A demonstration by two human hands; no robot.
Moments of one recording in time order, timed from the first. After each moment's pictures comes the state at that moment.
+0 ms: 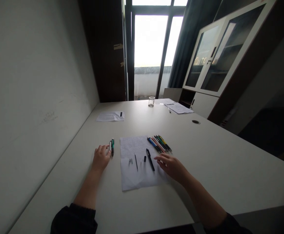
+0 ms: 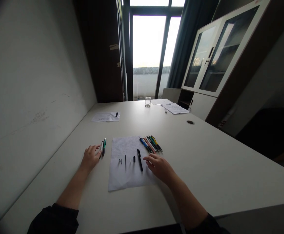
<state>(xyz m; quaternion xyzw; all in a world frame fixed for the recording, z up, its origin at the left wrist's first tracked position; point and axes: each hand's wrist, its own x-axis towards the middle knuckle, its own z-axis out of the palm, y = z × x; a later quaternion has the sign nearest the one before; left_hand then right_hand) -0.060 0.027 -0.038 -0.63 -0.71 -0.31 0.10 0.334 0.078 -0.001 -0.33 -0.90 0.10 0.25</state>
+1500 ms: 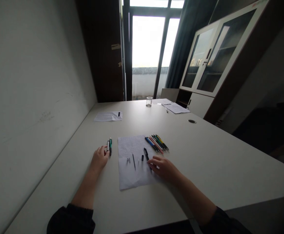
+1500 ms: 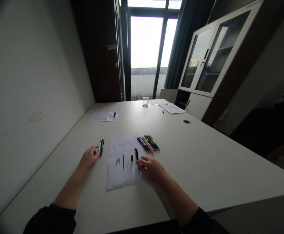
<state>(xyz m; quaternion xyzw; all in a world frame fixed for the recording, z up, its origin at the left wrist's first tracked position) -0.057 0.027 -0.038 -0.61 -0.74 -0.29 0.04 0.313 0.065 -0.002 -0.28 -0.93 0.09 0.23</state>
